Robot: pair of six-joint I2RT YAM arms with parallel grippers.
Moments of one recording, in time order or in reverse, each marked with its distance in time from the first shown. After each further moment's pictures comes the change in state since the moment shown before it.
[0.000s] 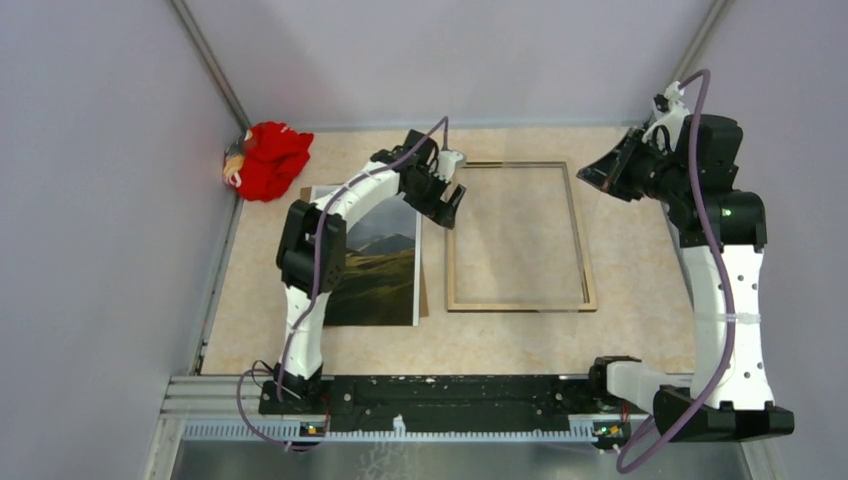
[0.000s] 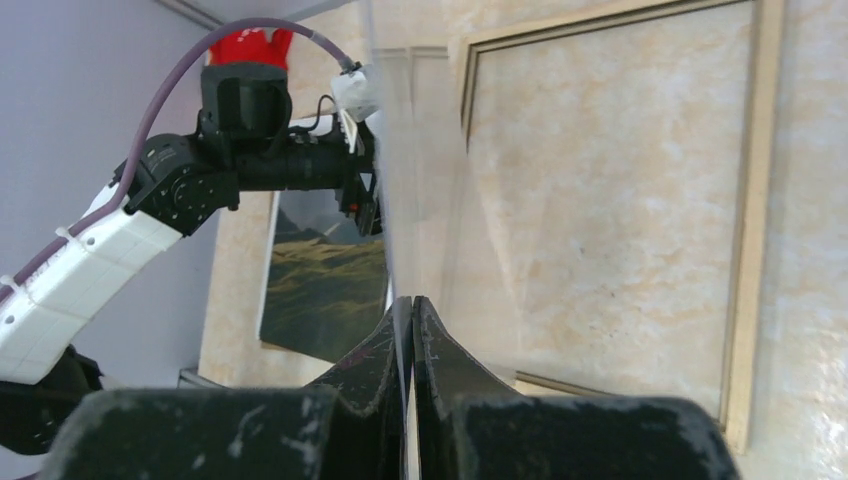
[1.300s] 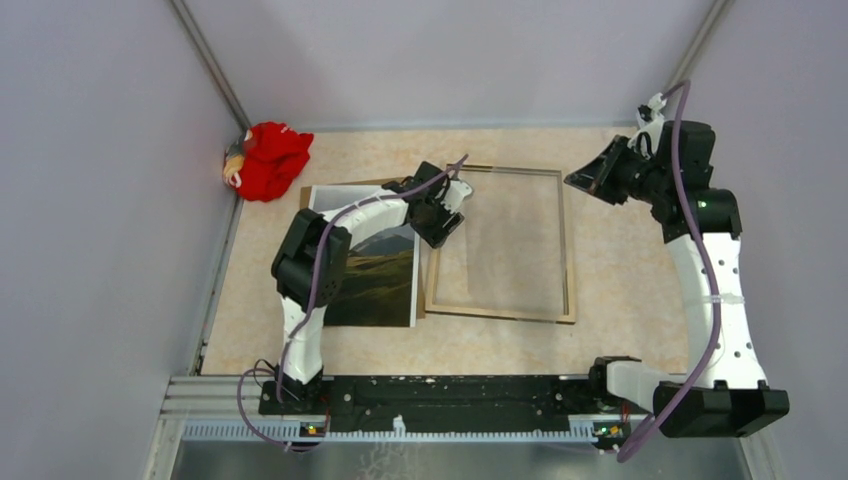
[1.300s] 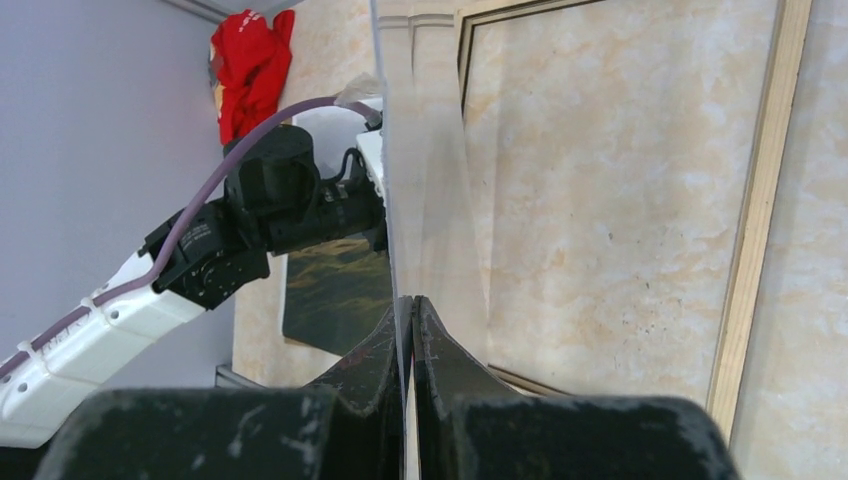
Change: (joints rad) left arm -0.118 -0.079 -0.295 0.219 -0.227 0.089; right arm 0.000 0.000 -0.148 0.098 -0.007 0.083
